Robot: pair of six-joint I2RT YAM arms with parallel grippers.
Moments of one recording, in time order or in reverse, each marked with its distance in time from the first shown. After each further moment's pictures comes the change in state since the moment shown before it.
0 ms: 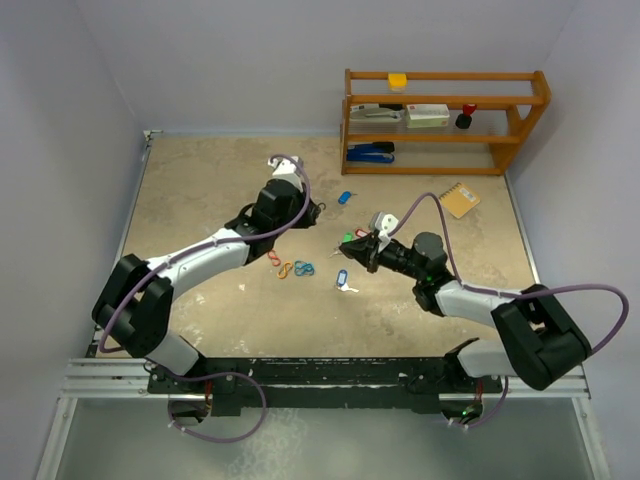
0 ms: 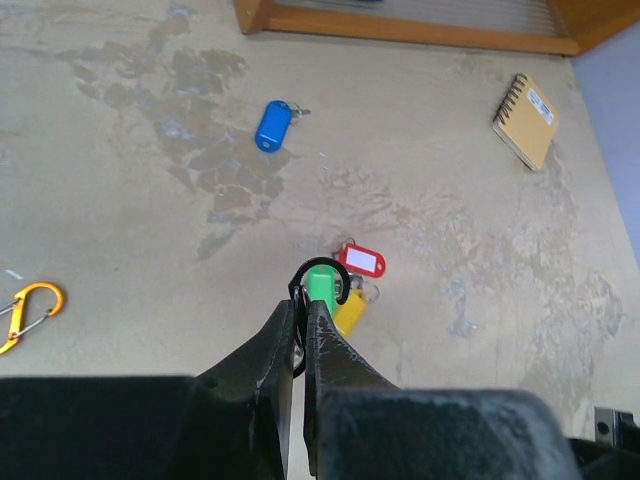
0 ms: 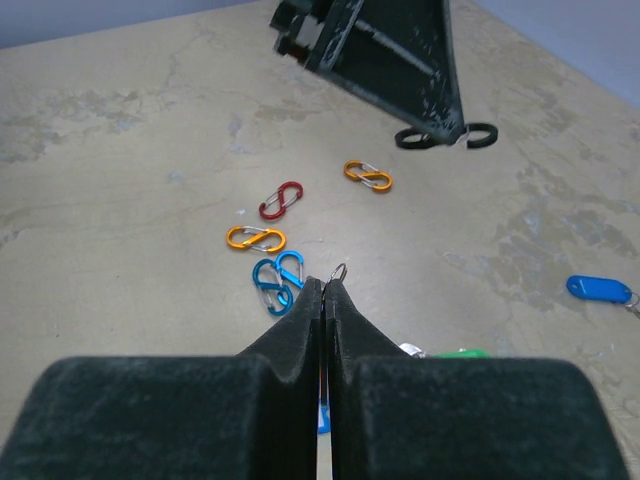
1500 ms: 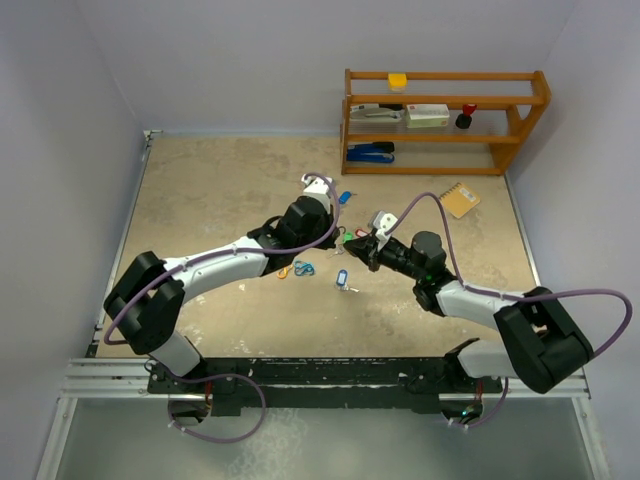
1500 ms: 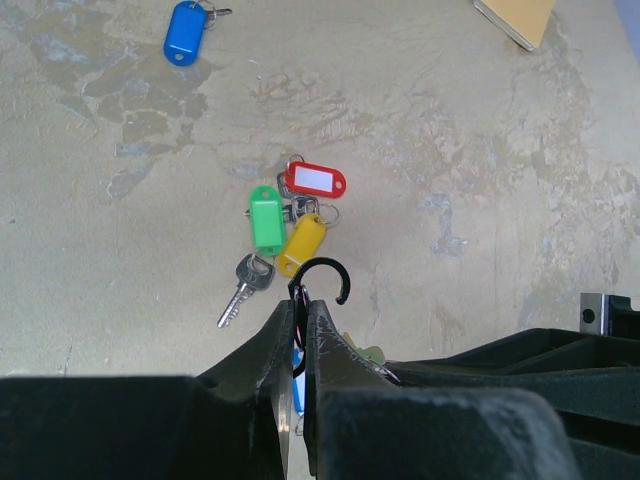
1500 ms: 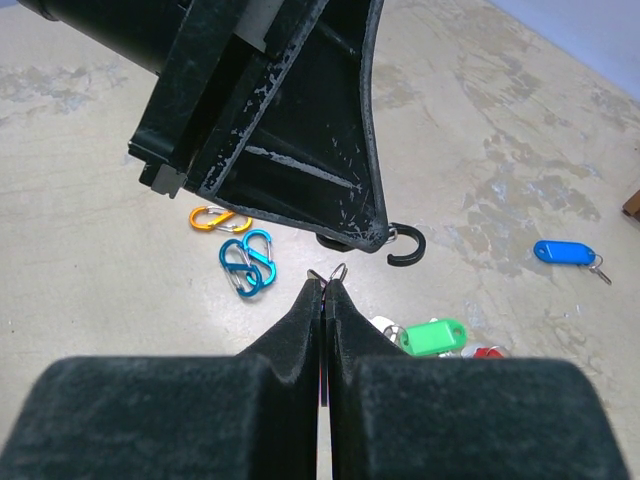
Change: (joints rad) left arm -0.175 0.053 0.029 -0.077 -0.039 0.053; right arm 0.000 -0.014 0.016 -0.081 0.093 -0.052
